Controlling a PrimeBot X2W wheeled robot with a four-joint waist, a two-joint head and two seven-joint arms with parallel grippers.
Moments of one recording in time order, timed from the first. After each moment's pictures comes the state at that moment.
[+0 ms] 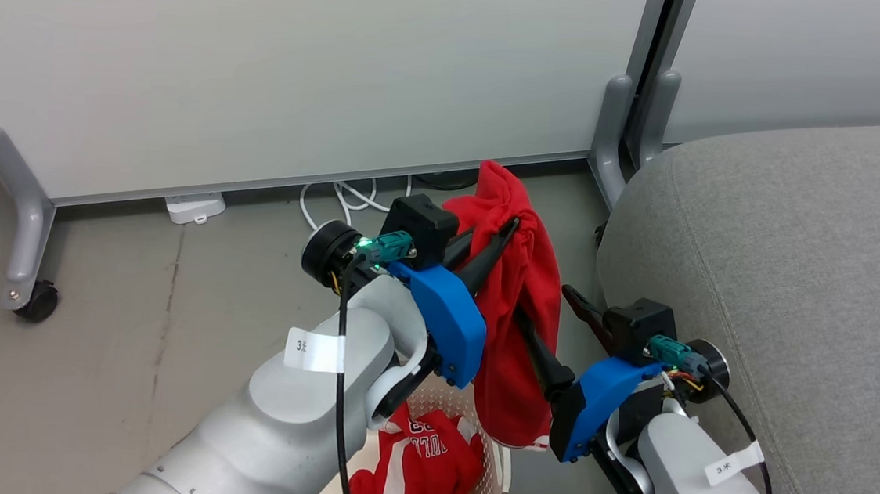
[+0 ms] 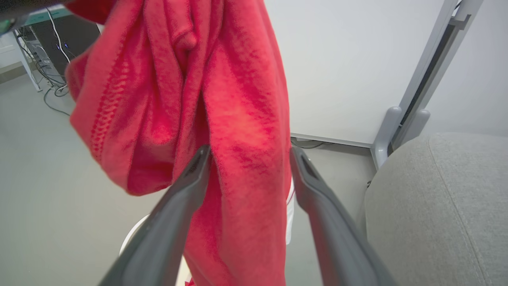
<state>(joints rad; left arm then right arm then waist) -0.80 0.05 -0.97 0.75 -0.76 -0.09 -0.15 -0.51 -0.05 0.40 0.72 0.24 0.13 -0.16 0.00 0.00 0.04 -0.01</state>
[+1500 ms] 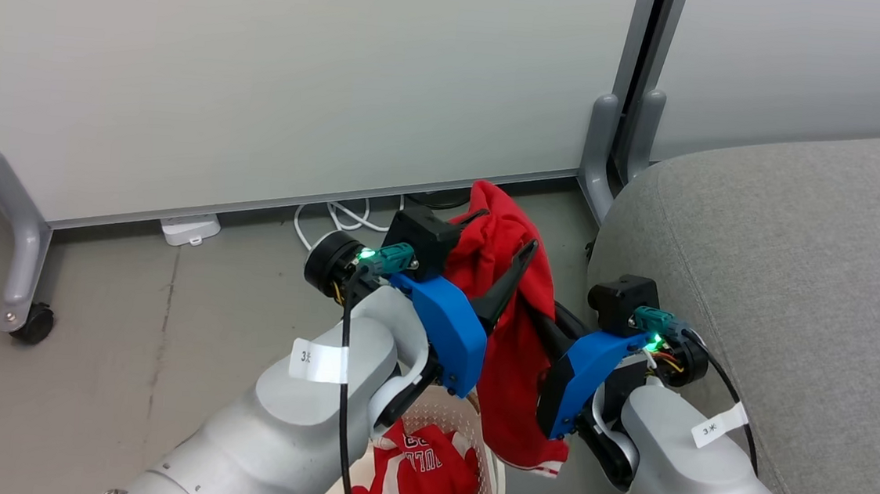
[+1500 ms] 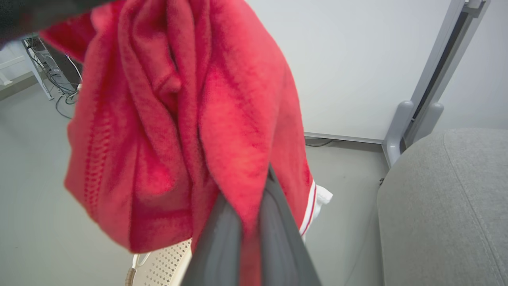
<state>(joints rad) -0.83 0.05 -1.08 0.79 -0.84 -0.08 -0.20 -0.71 -0.05 0.67 1.02 0.55 0.13 -0.26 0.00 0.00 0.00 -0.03</state>
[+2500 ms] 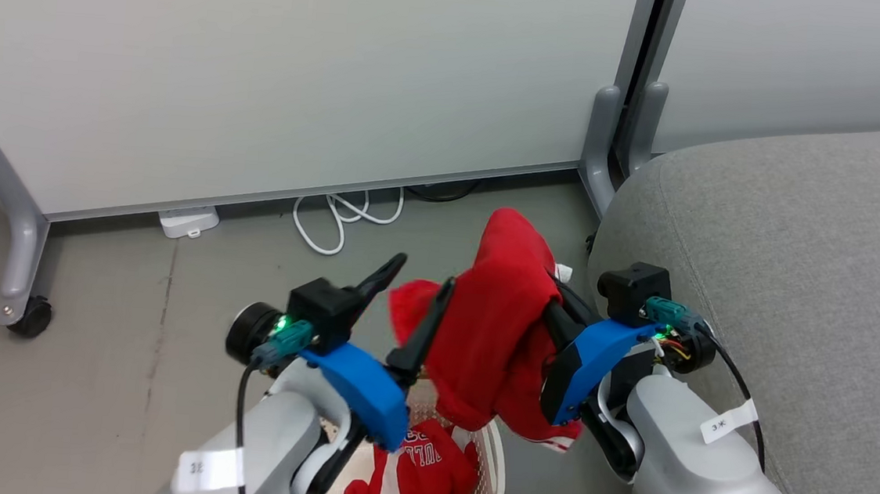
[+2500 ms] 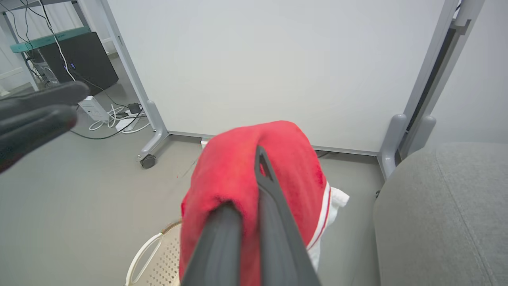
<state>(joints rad) -0.57 0.18 -0.88 0.57 -0.72 -0.04 -0.26 -0.70 -0.05 0.58 0.96 0.48 0.13 -0.26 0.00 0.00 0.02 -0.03</state>
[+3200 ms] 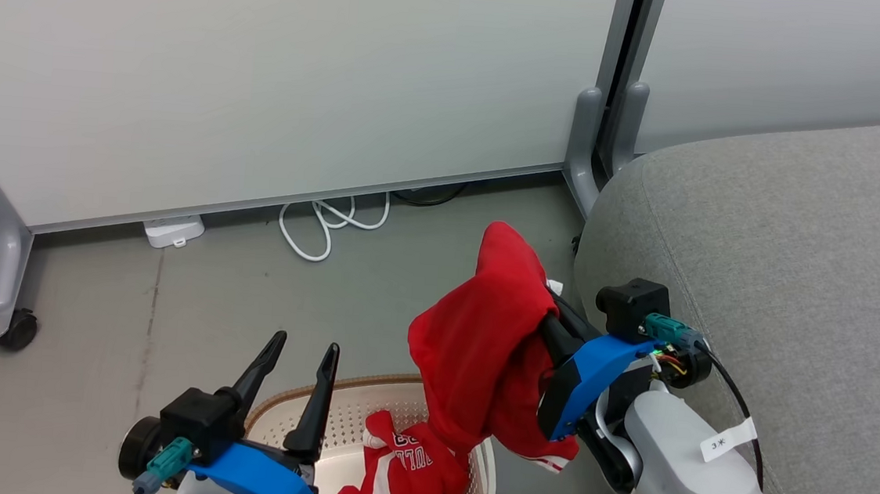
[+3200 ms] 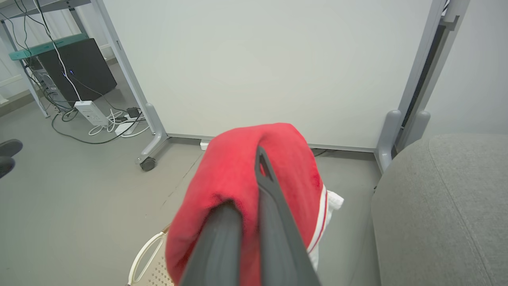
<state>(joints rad) -0.14 0.20 -0.41 0.34 -0.43 -0.09 -0.26 -0.65 -0.05 0.57 0.91 0.47 0.13 -0.26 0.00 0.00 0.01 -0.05</state>
